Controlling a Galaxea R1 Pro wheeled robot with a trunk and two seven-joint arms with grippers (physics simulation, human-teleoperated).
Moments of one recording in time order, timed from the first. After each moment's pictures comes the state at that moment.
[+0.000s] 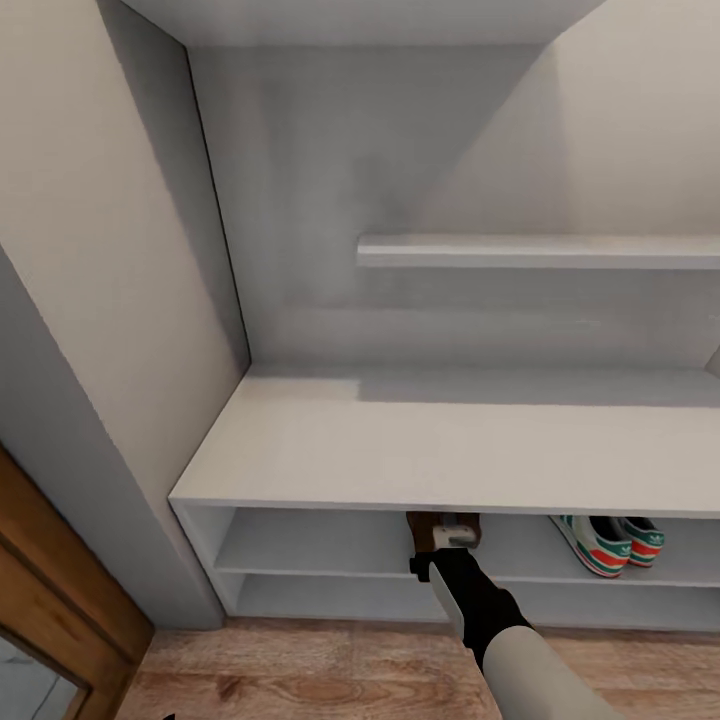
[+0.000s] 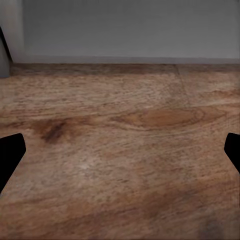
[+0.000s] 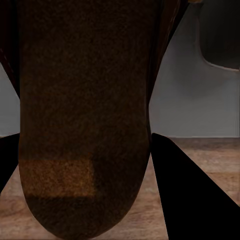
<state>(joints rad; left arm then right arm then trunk) -0.17 0.21 0.12 -0.36 0.11 -0.43 -0.63 -0.65 0.17 0.01 -0.56 0.03 0.50 -0.25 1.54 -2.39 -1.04</state>
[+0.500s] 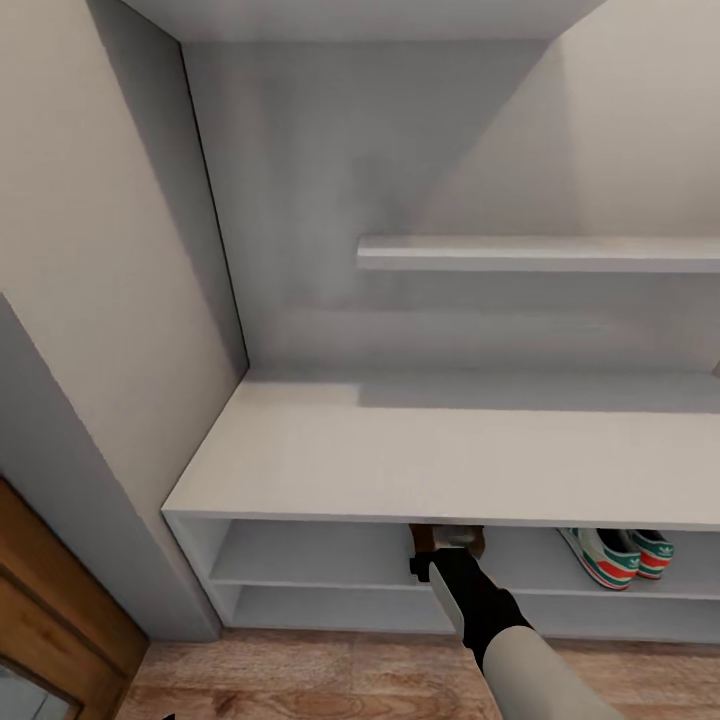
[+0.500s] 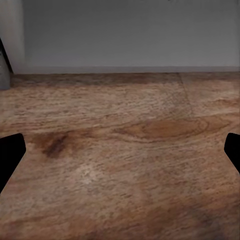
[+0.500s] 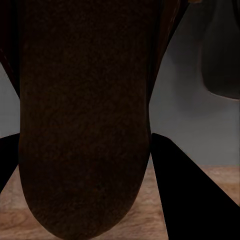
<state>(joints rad) -0.17 0.21 0.12 -0.36 0.11 -0.43 -0.63 -0.65 0.17 0.01 -0.56 0.03 0.50 -0.25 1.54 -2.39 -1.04</state>
